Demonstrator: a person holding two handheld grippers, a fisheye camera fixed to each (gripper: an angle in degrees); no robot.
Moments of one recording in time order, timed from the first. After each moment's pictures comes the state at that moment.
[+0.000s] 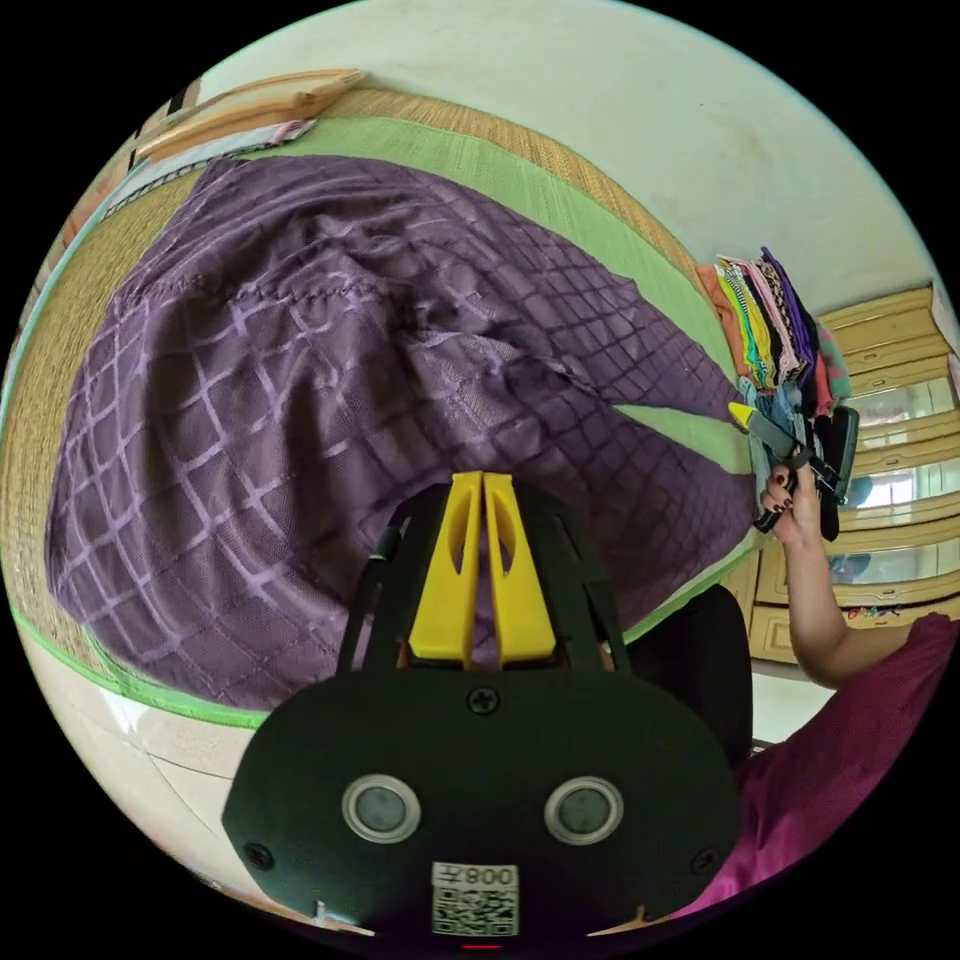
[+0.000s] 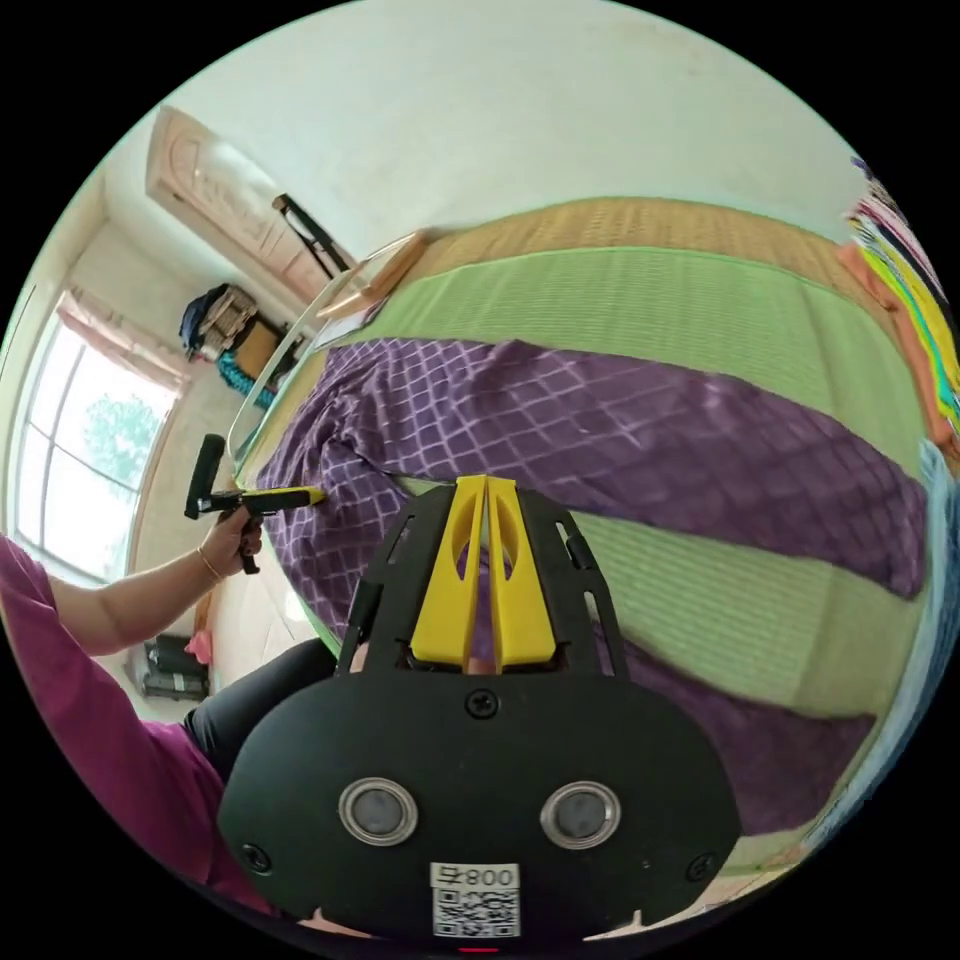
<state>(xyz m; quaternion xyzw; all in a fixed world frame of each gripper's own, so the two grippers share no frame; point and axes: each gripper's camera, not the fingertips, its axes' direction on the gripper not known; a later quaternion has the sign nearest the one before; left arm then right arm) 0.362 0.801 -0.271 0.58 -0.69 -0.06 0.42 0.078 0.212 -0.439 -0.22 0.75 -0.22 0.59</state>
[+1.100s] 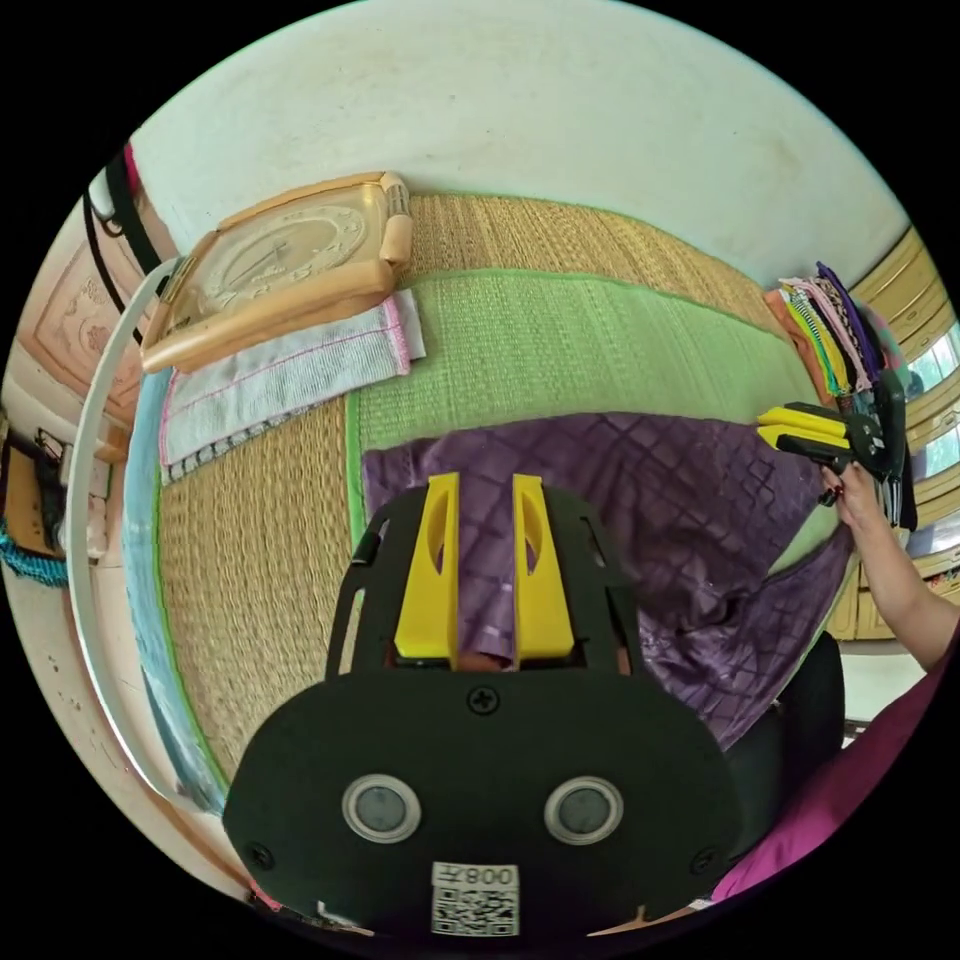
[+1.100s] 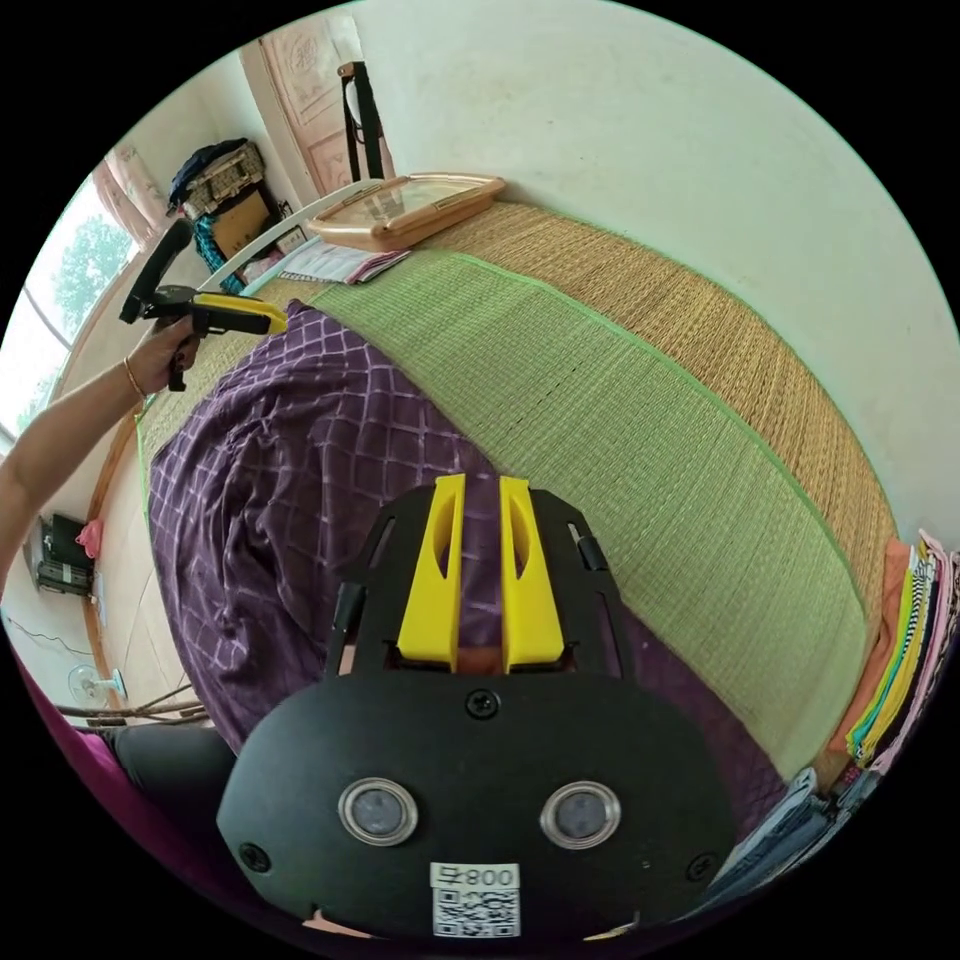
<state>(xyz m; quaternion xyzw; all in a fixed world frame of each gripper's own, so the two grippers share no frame) 0.683 0.890 -0.471 0.47 -0.82 -0.11 0.30 0.020 0.071 -0.088 -0.35 0.80 -0.29 0.41</state>
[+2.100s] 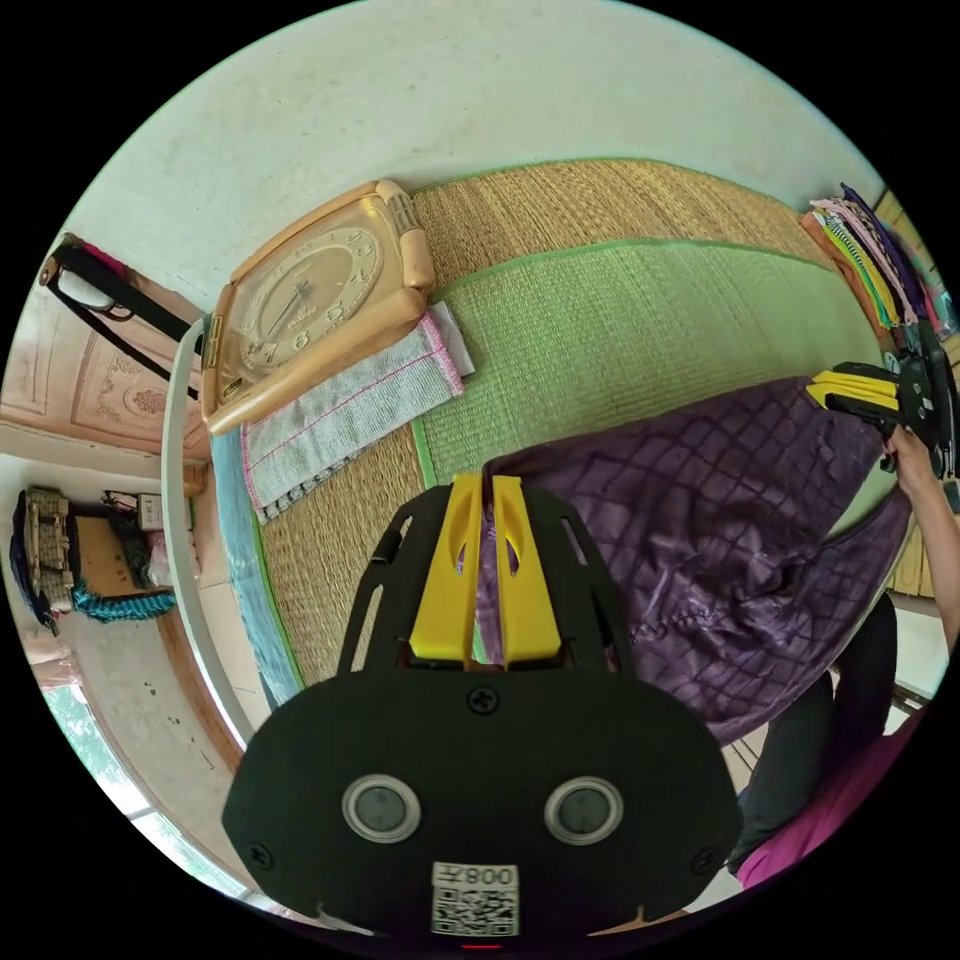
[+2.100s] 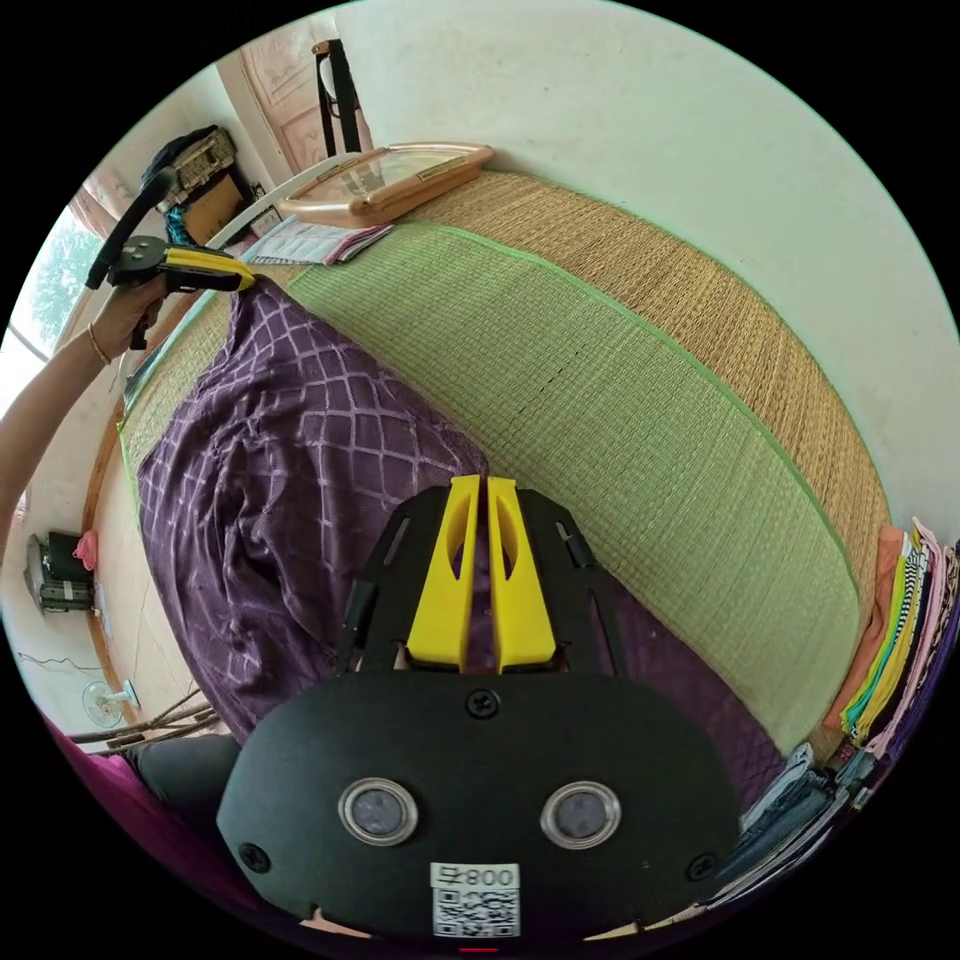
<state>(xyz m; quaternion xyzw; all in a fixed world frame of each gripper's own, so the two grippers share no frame) 0.828 0.906 -0.464 0.39 -0.87 -0.19 0.23 -0.142 0.093 0.020 -0.34 0.82 -0.25 0.39</state>
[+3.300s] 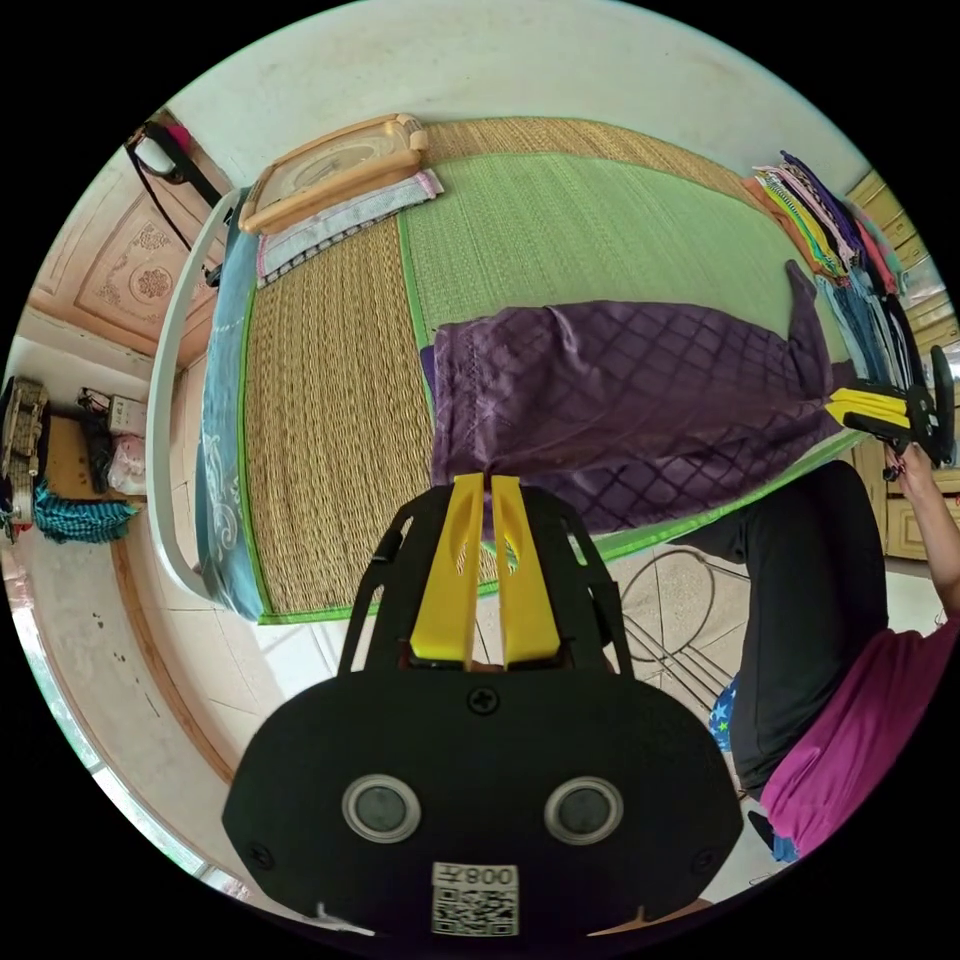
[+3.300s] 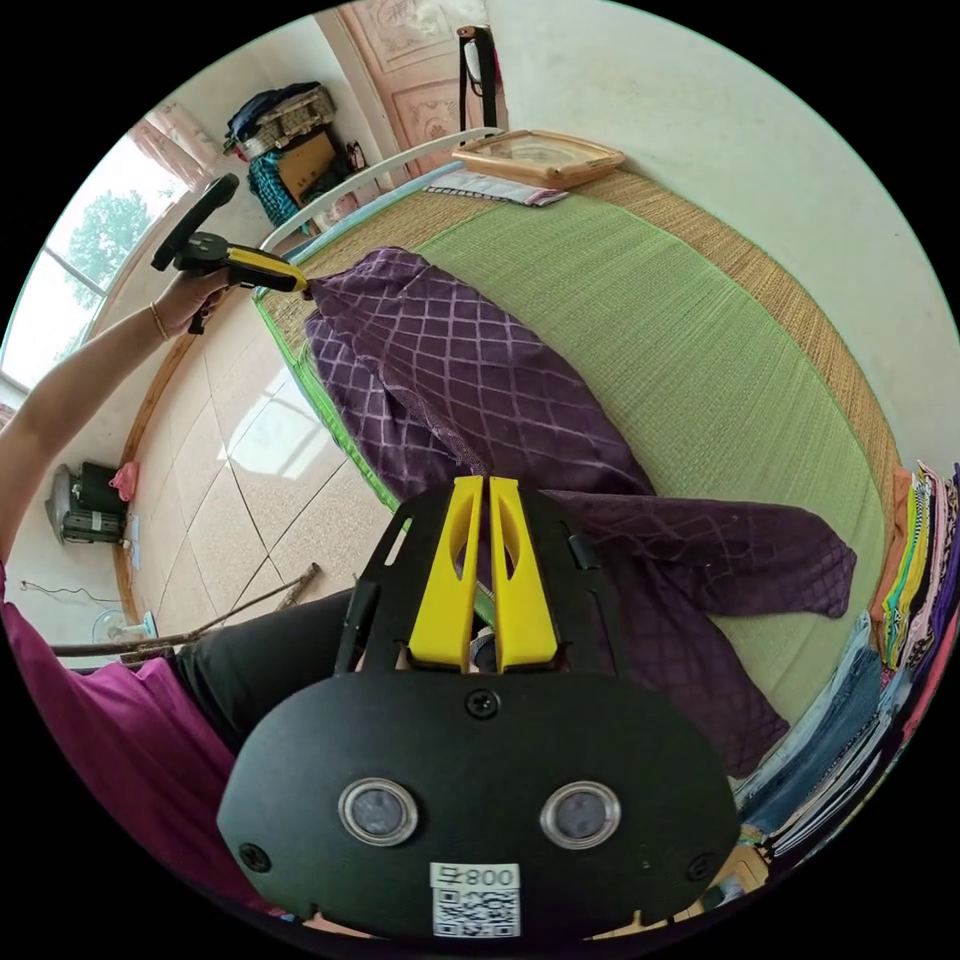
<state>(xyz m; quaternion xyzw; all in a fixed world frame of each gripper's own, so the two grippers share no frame) 0.702 1.179 -0.247 0.42 -0.83 -0.21 0.30 -0.268 0.369 0.064 -0.41 0.79 -0.22 0.40</state>
